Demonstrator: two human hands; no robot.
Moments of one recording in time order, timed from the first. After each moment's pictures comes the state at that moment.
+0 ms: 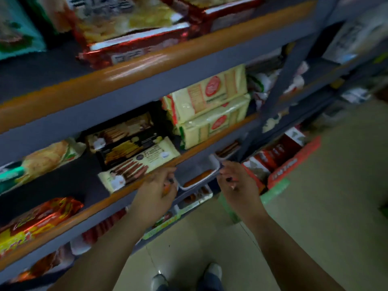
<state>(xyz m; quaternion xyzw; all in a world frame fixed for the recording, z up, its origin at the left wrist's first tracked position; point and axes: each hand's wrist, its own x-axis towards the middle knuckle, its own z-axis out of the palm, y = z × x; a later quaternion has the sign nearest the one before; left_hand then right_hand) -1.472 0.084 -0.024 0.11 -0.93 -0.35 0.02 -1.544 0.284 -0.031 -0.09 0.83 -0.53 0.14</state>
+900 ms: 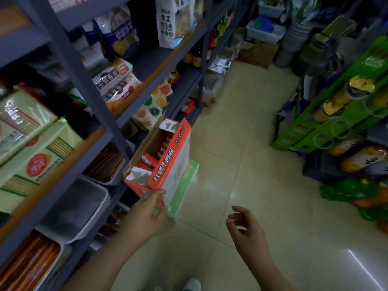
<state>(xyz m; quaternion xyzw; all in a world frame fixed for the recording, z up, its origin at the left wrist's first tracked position) -1.567 0.362 -0.057 -0.13 -0.91 -0.35 -0.15 -1.465 0.593 -0.083 0.29 0.78 -0.55 -0.02</state>
